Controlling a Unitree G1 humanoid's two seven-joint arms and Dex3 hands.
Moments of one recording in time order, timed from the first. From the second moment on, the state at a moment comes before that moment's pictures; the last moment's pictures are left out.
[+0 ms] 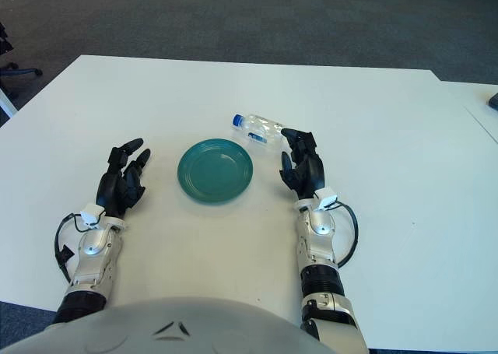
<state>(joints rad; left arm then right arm) 0.13 0.02 0.06 0.30 -0.08 -0.53 -0.09 -0.06 0.01 -0.16 0.48 0.14 -0.62 0.18</state>
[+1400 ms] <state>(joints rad) 0.12 0.01 0.06 0.32 -0.07 -0.53 -0.07 -0.11 -0.10 -0.27 0.48 0.19 -0.64 0.17</state>
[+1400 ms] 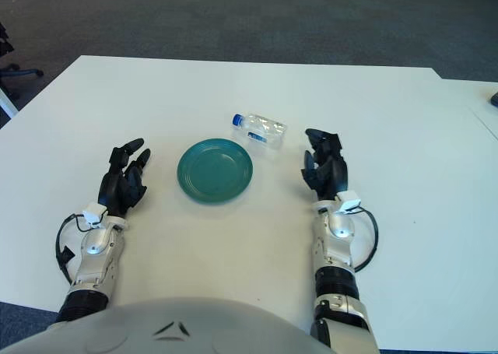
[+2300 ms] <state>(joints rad) 0.05 0.00 0.06 0.36 -0.07 -0.54 -0.07 -0.58 -0.31 0.00 0.63 -0.58 -0.50 -0.18</state>
